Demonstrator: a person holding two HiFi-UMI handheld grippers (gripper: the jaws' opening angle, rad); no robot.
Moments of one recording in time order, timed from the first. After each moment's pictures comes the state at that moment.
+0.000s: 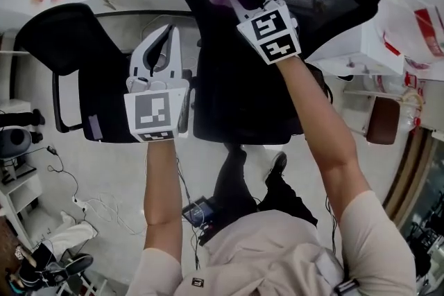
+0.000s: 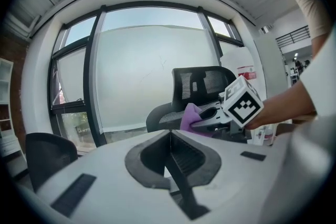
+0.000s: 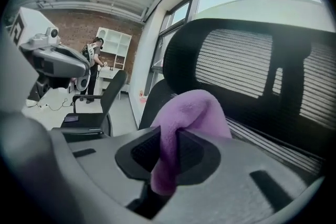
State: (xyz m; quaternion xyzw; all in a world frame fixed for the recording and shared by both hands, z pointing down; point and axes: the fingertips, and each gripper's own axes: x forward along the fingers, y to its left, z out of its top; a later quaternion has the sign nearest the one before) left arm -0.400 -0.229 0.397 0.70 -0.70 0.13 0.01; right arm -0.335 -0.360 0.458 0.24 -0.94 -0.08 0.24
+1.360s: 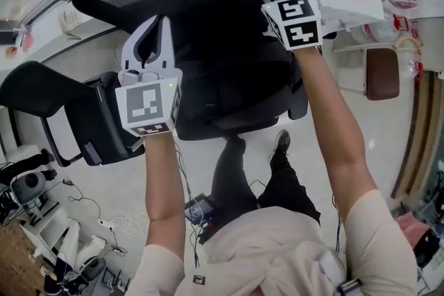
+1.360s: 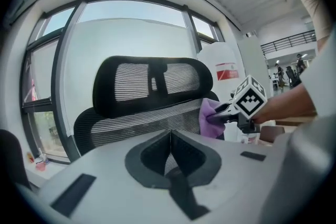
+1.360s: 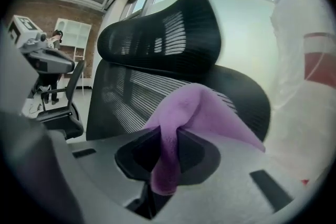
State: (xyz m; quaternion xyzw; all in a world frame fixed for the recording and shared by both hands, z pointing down) left arm -0.238 -0.311 0.428 0.77 -0.62 0.13 0.02; right arm -0.066 -0.441 0.491 0.43 -0.87 -0.02 0.27
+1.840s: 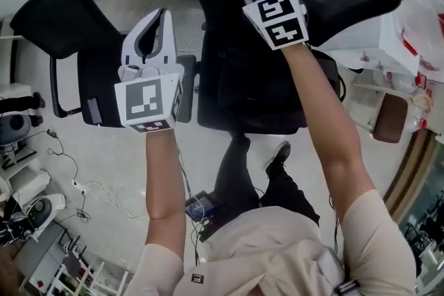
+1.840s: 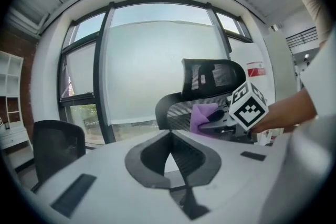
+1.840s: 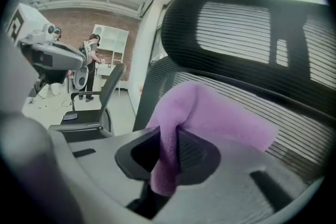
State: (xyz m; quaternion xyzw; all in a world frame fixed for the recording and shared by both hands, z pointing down) left arm -0.428 -0.226 0.432 0.68 -0.72 0.12 0.05; right arm -0.346 -0.366 0.508 0.24 -0.93 -0.06 0.26
